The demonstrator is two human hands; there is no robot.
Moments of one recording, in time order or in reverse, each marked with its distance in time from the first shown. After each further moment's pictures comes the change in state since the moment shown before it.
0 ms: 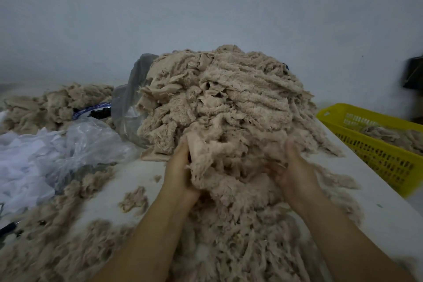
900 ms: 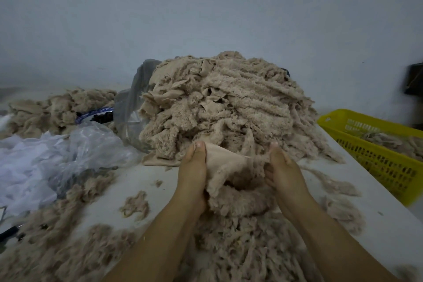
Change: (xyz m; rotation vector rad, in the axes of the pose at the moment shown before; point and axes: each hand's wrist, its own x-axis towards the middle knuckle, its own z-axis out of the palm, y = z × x) left_hand -0.003 -0.014 0.013 0.436 0.223 0.159; right_hand -0.011 0.003 0.019 -0.343 -0.060 -0.178
